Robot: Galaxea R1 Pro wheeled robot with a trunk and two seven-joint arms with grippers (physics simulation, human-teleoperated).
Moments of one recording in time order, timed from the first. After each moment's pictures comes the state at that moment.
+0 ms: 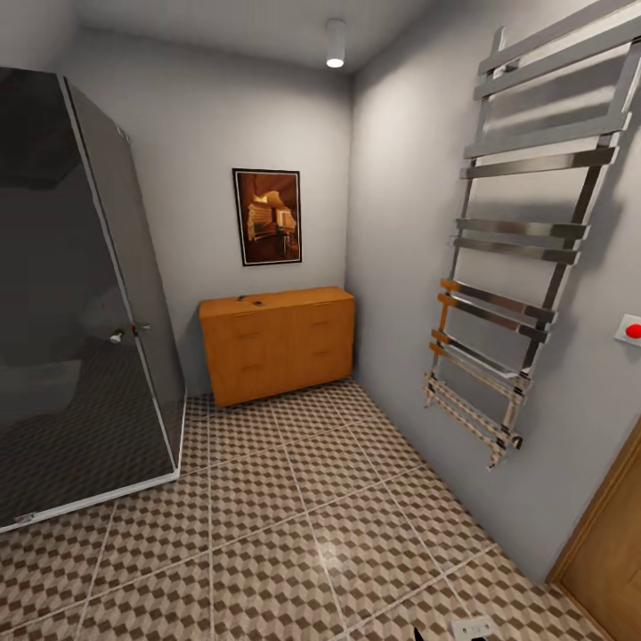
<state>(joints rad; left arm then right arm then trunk) -0.36 -0.01 -0.36 0.07 0.22 -0.56 0.27 -0.31 -0.05 0.13 -0.18 -0.06 -0.47 0.07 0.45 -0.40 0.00</state>
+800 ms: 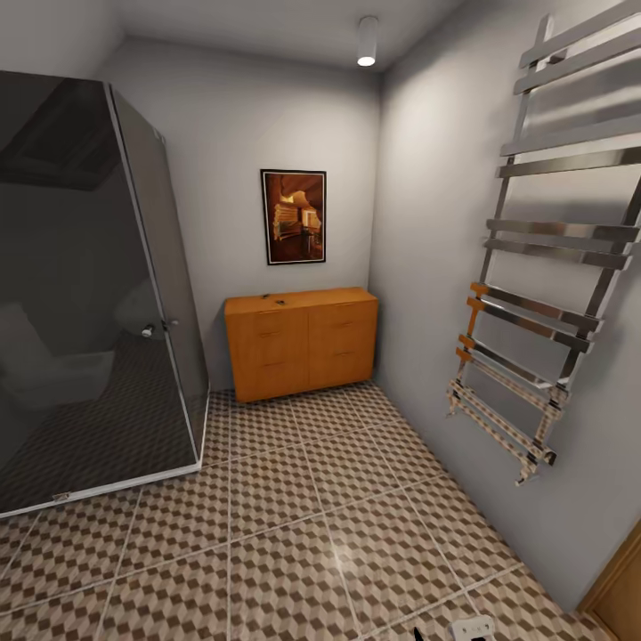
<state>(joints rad) -0.35 -0.01 -0.35 0.07 0.22 -0.56 0.27 -0.30 -0.05 0.13 -0.18 -0.06 -0.47 0.07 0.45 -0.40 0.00</state>
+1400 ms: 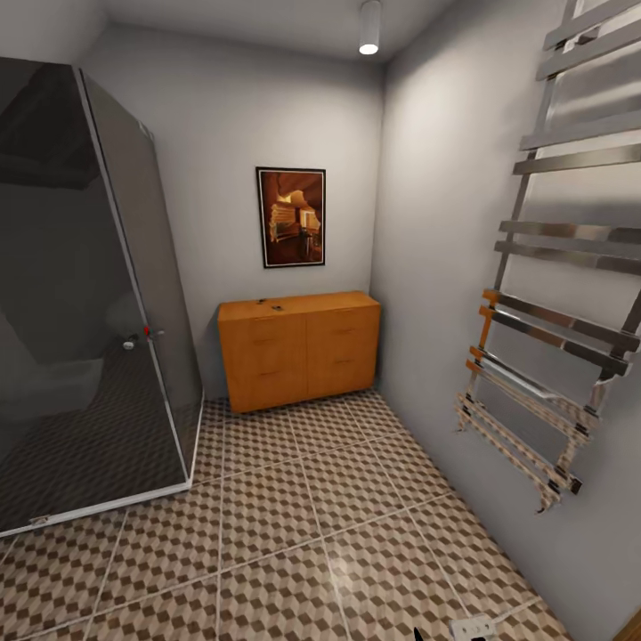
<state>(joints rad) -0.35 -0.01 -0.35 0.07 0.22 -0.56 0.27 -0.30 -0.05 0.13 -0.18 -0.06 -0.47 0.07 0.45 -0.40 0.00</state>
